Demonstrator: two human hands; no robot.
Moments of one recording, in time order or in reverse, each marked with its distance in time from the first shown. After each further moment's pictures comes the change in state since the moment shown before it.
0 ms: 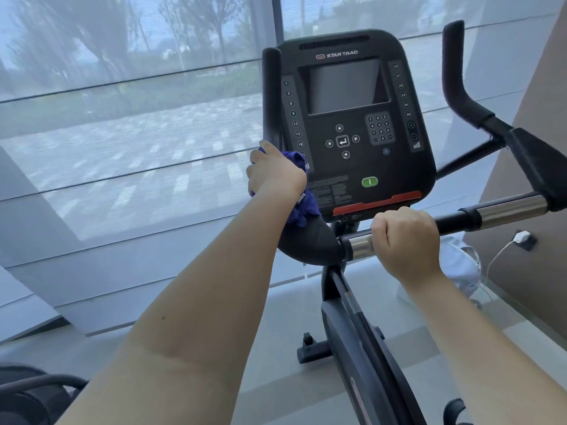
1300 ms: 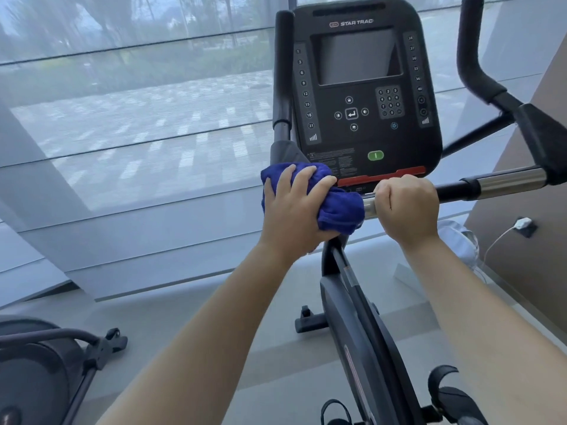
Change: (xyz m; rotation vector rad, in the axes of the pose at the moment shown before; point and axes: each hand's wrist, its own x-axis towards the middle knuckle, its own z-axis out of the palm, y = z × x) left_hand -0.107 -0.084 0.045 0.175 0.338 0.834; right_hand -0.005 0.004 0.001 -0.012 -0.046 0.001
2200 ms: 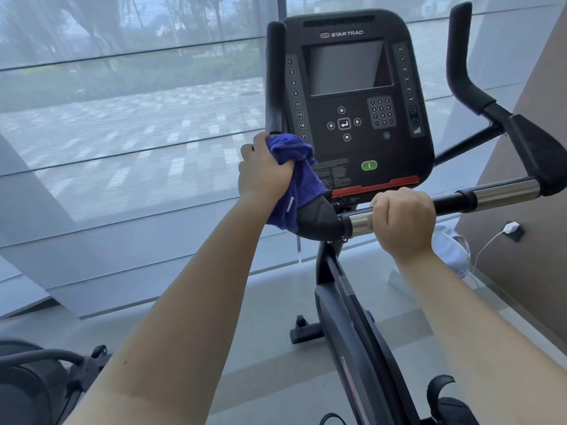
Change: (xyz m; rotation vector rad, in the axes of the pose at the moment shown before) left_hand 0.084 -0.051 -0.008 -0.535 -0.063 -0.670; right_hand 0.000 0.003 0.013 0.038 0.039 0.091
